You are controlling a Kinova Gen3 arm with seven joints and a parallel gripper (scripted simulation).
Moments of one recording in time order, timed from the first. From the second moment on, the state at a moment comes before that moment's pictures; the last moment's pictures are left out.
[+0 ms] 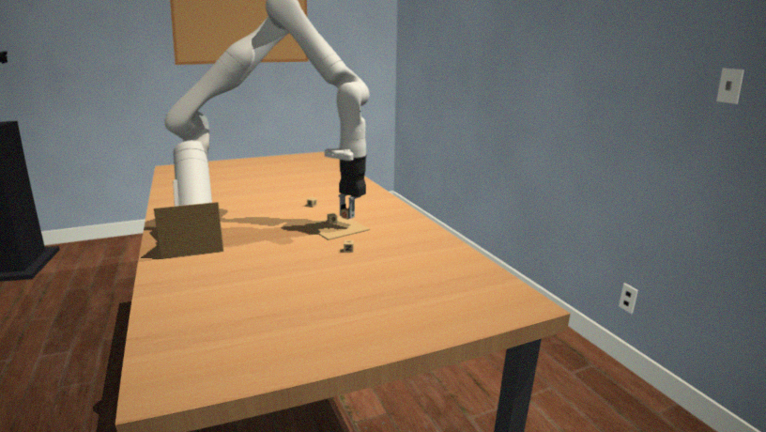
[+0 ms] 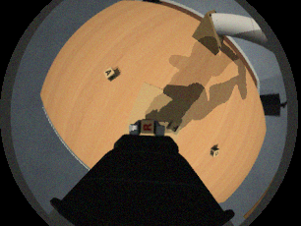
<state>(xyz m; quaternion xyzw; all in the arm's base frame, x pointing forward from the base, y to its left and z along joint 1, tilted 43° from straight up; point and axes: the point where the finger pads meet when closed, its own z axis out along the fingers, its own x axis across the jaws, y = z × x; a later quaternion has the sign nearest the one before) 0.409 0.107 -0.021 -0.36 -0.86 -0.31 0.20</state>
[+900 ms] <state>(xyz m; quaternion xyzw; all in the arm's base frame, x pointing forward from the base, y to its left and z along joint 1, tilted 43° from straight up) 0.419 0.063 0.027 -0.36 -0.86 -0.31 0.19</state>
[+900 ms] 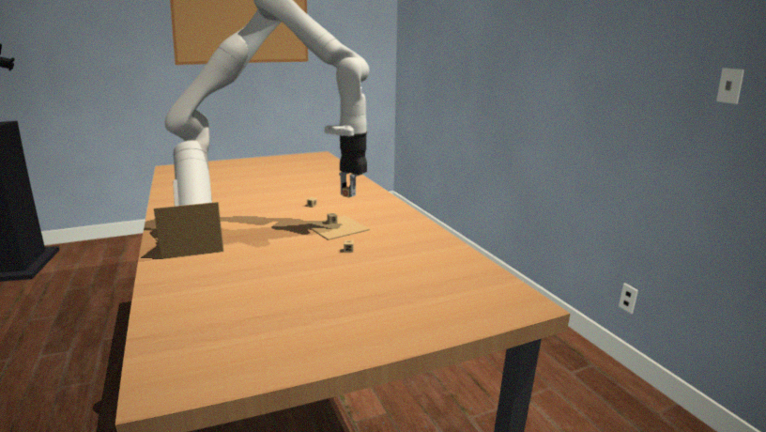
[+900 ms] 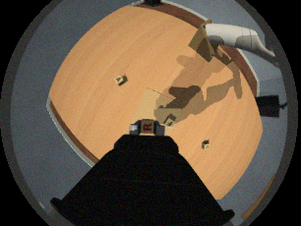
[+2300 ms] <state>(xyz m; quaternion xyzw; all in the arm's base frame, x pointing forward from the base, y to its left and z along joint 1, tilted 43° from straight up) 0.395 0.042 0.013 0.10 -0.93 -0.36 0.02</state>
